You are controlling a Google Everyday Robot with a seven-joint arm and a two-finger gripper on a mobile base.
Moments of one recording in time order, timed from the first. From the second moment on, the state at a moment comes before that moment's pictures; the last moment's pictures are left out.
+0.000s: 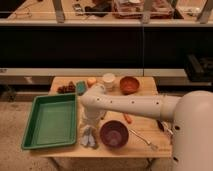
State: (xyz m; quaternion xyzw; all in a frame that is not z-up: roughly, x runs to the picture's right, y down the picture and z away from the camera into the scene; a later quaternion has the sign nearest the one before) arm -0.092 0.210 0.791 -0.22 -0.33 -0.60 0.69
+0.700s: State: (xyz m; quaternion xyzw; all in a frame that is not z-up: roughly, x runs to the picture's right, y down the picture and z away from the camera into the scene) arm -0.096 0.227 0.800 -0.25 -0.34 -0.61 0.68
